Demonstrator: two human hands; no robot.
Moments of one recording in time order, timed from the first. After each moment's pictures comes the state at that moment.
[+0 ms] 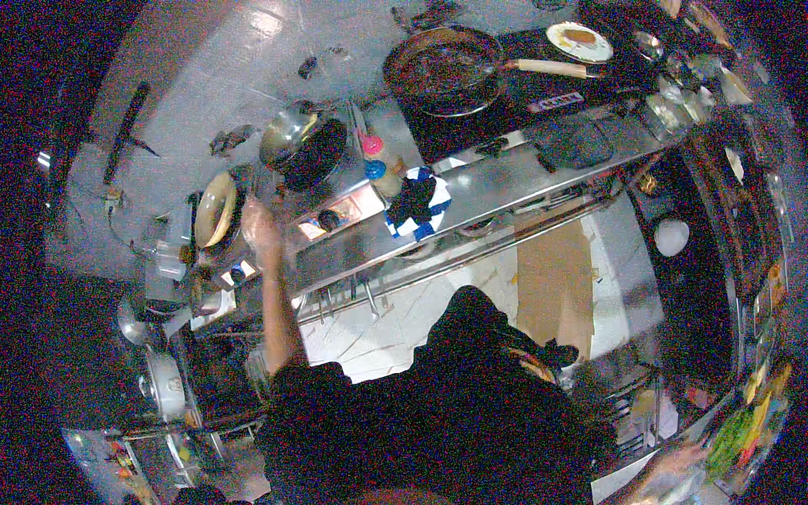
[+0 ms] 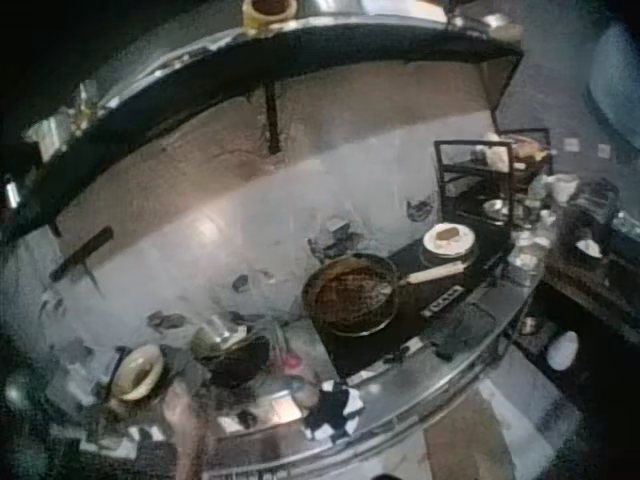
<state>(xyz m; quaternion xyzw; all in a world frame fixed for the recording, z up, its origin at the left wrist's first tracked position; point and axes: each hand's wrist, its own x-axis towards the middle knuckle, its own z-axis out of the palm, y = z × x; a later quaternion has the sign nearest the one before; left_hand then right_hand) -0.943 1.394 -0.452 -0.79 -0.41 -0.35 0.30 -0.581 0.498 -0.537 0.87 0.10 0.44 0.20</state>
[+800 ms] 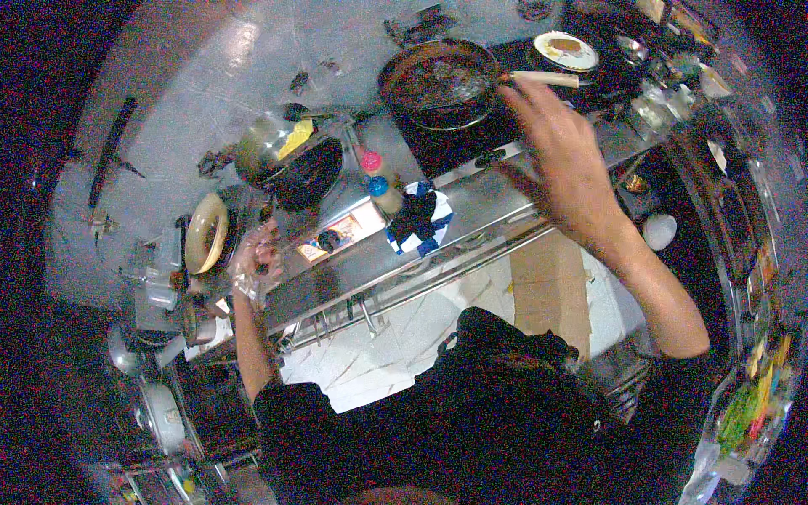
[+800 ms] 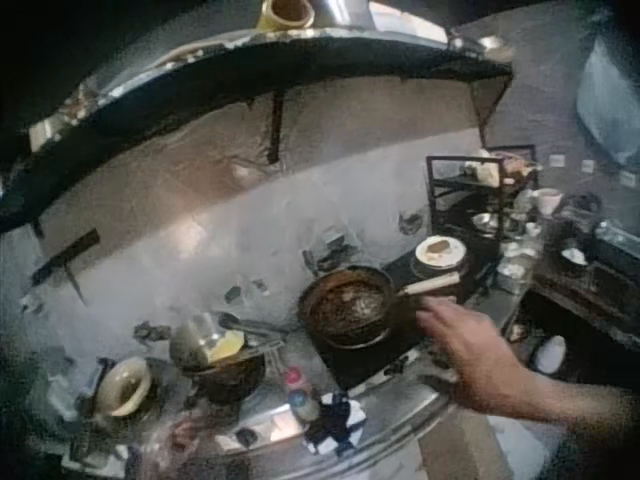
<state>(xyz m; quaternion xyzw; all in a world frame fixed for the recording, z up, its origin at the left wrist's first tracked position) -1.003 1.446 -0.422 -0.39 -0.35 -0.19 -0.83 -0.577 1.082 -0.325 0.70 0.62 0.22 -0.28</state>
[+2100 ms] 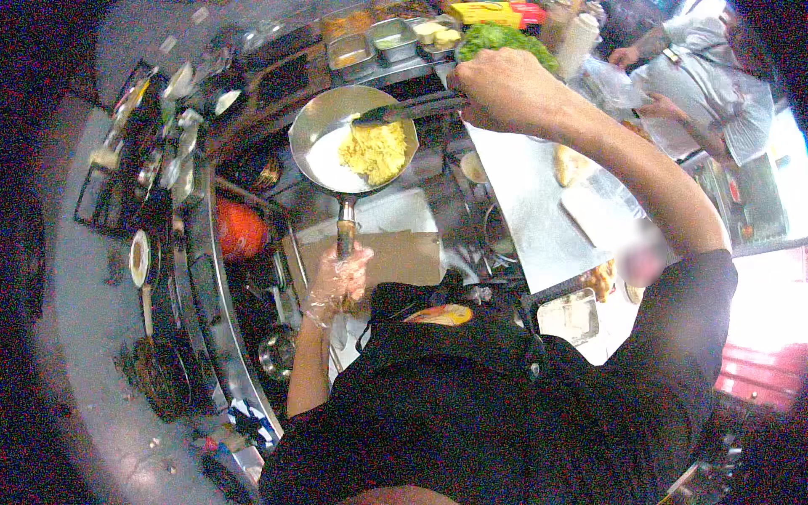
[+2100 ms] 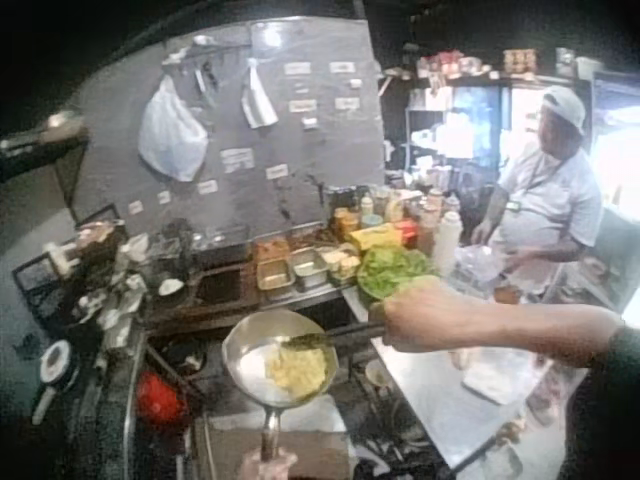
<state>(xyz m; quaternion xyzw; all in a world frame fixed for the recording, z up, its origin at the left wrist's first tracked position) -0.615 0.785 -0.486 -0.58 0.01 0.45 -0.68 -0.662 0.465 -0.294 1.00 -0.01 0.01 0.08</state>
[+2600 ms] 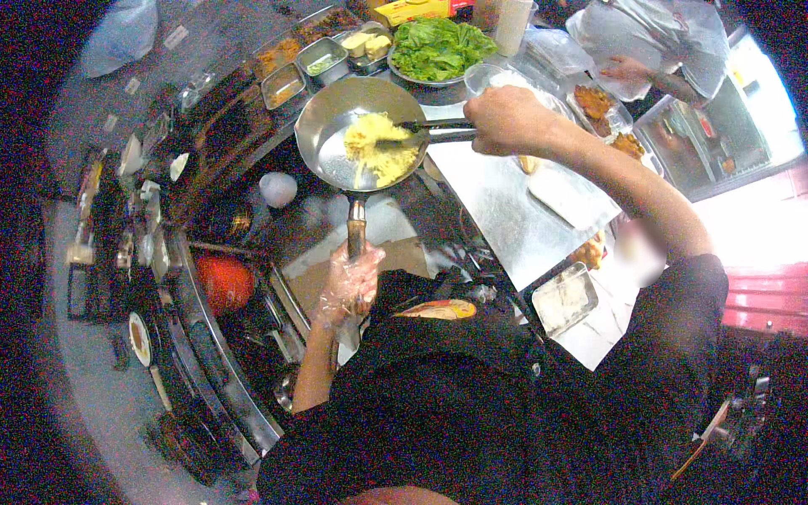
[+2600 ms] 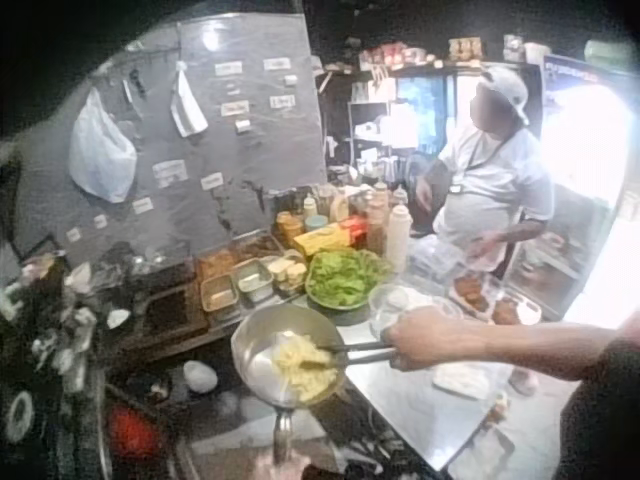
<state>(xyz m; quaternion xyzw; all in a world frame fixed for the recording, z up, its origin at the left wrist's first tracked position) -0.598 0.696 -0.495 -0.54 0.08 0.54 -0.64 -0.705 0.383 -0.351 0.99 -0.14 -0.09 0.02</state>
